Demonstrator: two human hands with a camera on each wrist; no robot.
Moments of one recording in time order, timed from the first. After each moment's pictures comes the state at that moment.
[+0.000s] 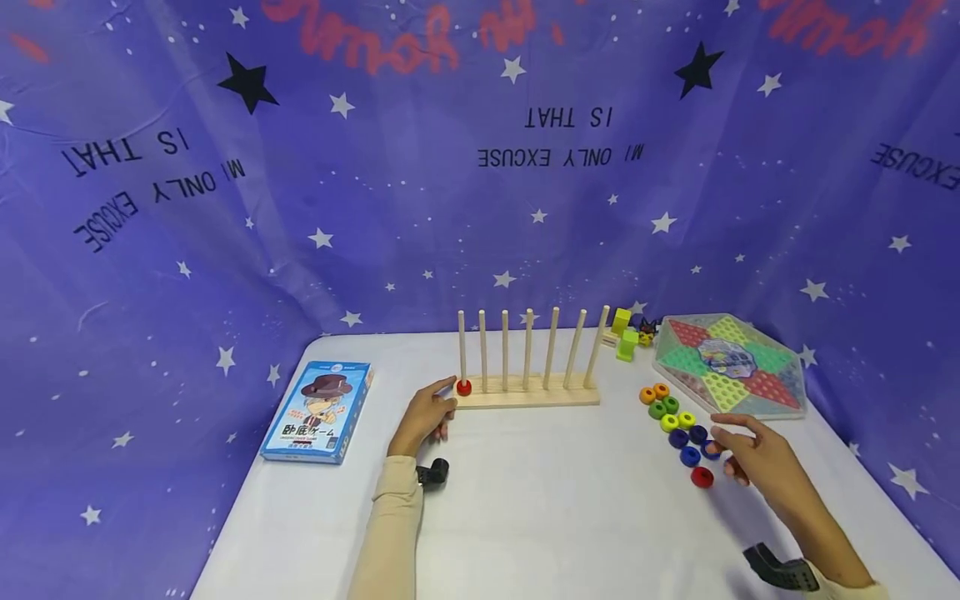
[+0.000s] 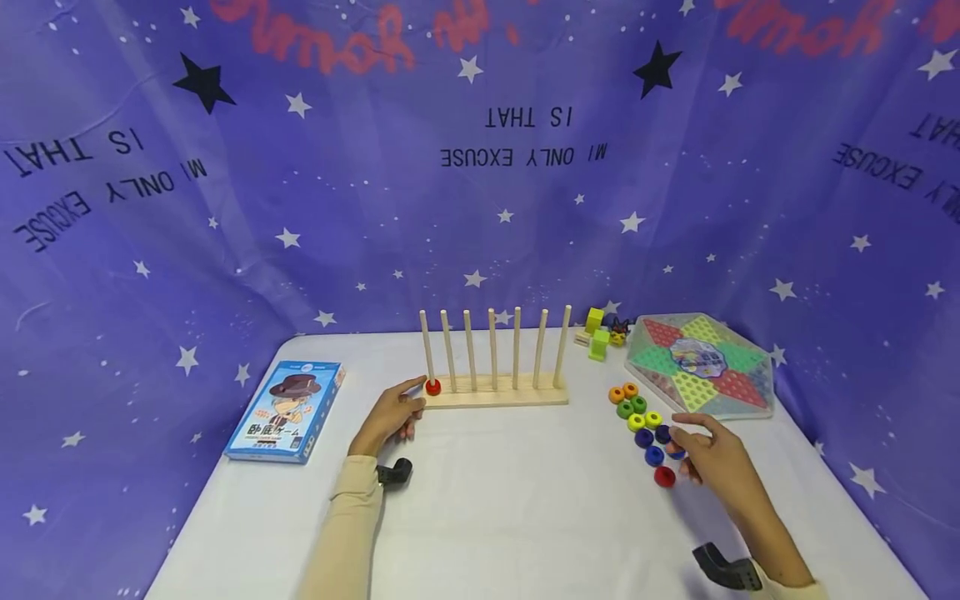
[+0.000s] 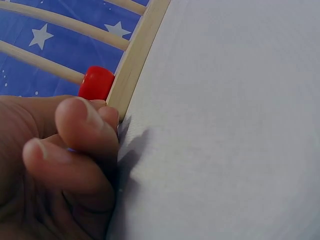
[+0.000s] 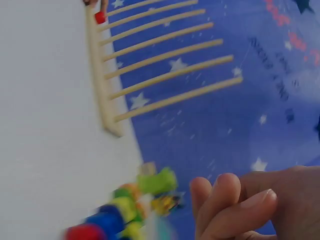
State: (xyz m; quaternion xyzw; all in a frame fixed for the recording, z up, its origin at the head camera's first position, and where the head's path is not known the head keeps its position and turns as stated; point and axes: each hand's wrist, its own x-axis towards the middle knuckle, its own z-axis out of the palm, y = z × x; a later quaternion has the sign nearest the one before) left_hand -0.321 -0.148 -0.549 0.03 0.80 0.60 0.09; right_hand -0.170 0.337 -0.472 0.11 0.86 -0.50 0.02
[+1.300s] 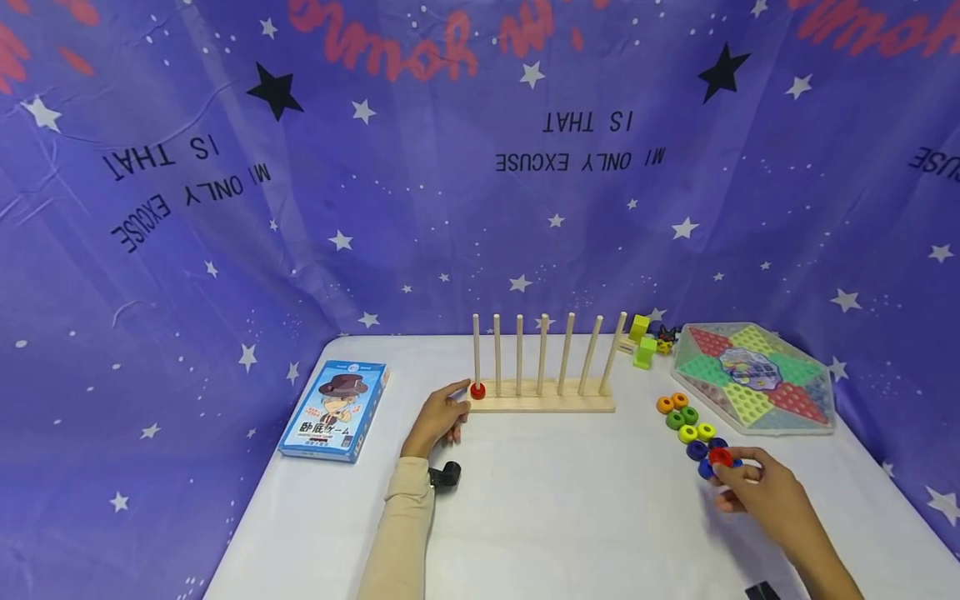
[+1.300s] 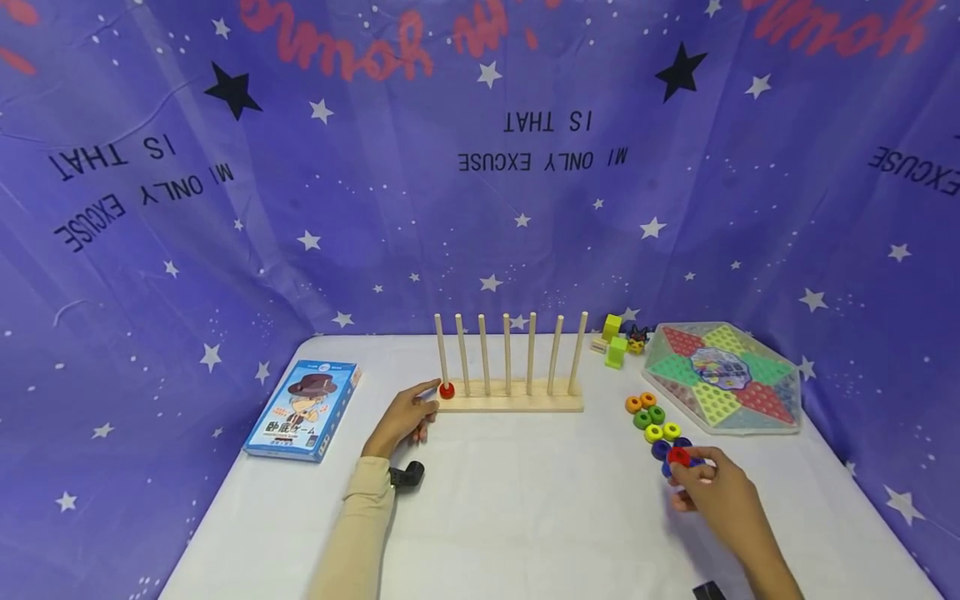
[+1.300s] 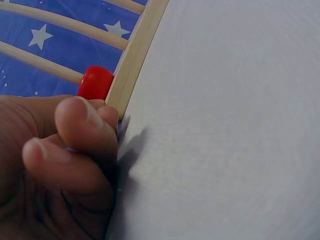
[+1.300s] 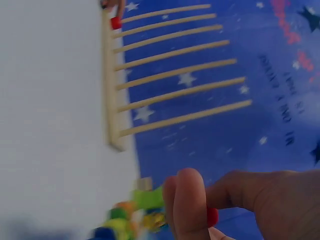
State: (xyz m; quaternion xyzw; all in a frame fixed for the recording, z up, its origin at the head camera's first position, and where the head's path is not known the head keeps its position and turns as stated) left_hand -0.320 -0.147 -0.554 0.03 0.80 0.60 0.09; right_hand -0.156 0.314 -0.486 0.14 0.87 -0.48 0.05
